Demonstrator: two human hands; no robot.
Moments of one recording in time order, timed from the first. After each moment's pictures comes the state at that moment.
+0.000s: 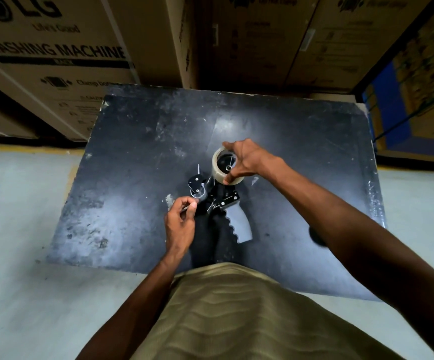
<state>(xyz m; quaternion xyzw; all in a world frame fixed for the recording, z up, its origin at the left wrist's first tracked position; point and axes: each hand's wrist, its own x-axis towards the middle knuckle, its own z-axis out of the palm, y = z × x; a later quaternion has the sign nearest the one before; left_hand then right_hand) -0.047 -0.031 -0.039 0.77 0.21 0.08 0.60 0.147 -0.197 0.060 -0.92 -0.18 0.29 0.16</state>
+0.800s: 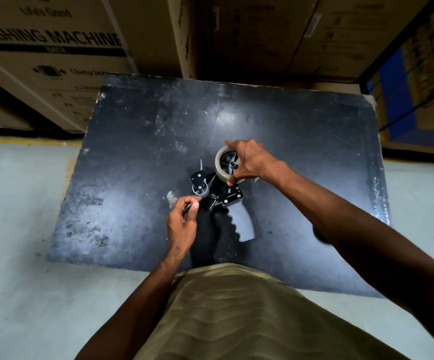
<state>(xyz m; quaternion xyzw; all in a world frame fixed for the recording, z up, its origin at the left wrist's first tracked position) -0.048 -0.027 -0.038 0.78 0.20 0.08 0.59 0.140 -0.192 0.050 -0.94 -0.19 0.27 0.12</state>
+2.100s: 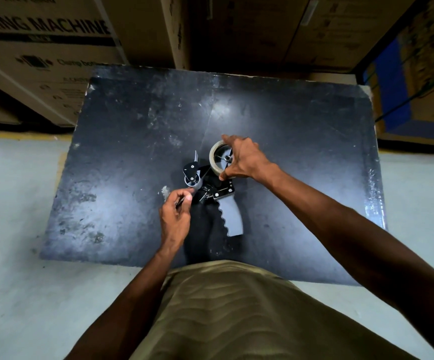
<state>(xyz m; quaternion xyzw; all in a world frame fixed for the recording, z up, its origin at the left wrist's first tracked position) -0.041 -0.022 -0.047 0.77 0.19 0.08 0.60 0.133 -0.191 0.025 -0.94 -0.14 0.25 0.18</state>
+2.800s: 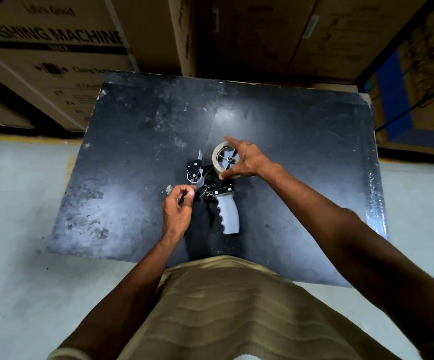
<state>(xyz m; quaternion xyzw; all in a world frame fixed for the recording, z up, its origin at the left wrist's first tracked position) -0.035 -0.013 -0.053 0.77 0.18 0.06 0.61 0.130 -0.199 0.022 -0.93 -0.13 0.28 0.23</state>
